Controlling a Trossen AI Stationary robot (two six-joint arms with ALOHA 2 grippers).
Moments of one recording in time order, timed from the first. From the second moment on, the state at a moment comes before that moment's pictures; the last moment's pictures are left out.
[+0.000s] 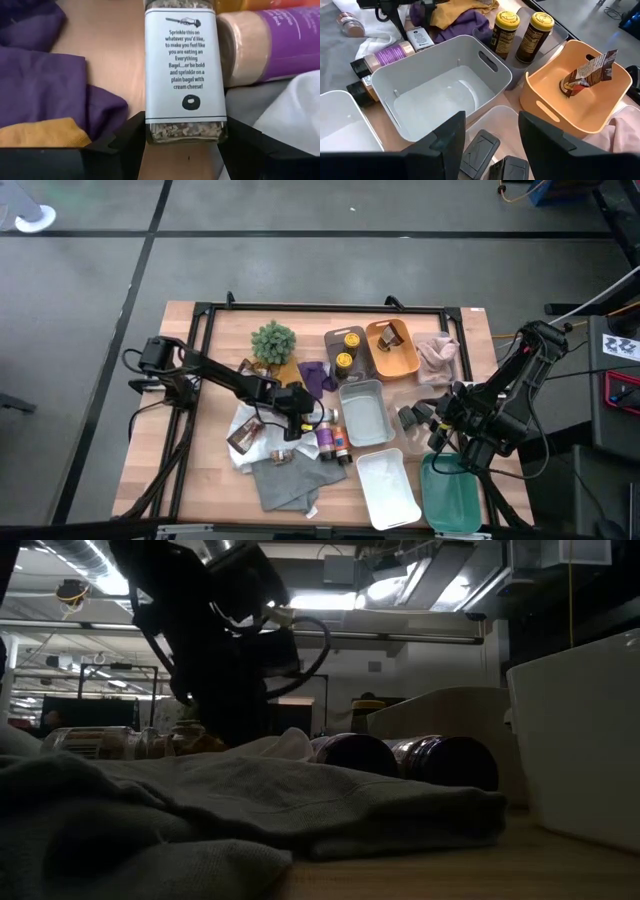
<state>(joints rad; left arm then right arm) -0.11 1.76 0.87 -0.05 -0.04 -0.15 1.01 1.15 0.94 -1.33 0.91 1.43</state>
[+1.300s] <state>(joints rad) -0.06 1.58 0.86 -0.07 -0.03 -0.22 1.01 1.15 0.93 -1.22 1.17 1.38</state>
